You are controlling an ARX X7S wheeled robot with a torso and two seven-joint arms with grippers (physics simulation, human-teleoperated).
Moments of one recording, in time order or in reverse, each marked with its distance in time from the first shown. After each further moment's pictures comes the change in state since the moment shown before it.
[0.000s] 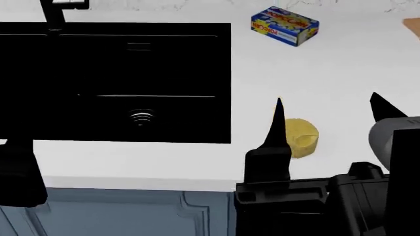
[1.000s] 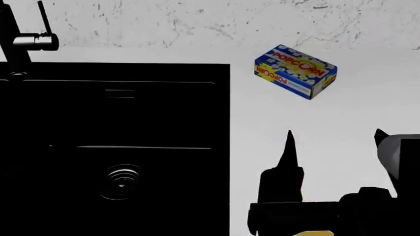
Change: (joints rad) left arm -0.097 -0.093 0.188 0.026 0.030 0.146 -0.006; right arm -0.077 0.077 0.017 0.017 0.141 -0.040 0.044
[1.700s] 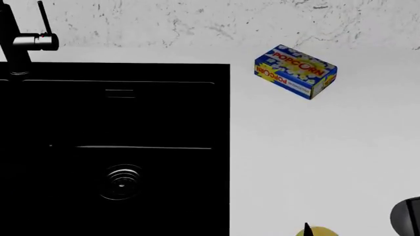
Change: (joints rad) left arm -0.030 -0.012 0.056 -0.003 0.013 0.027 0.010; right arm 0.050 0.366 0.042 -0.073 0.549 0.028 0.049
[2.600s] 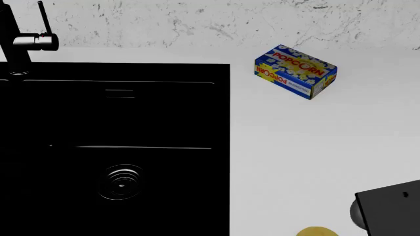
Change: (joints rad) left arm -0.022 -0.020 0.042 0.010 0.020 0.035 0.001; right arm -0.014 -0.157 -0.160 0.159 -0.110 0.180 -0.001
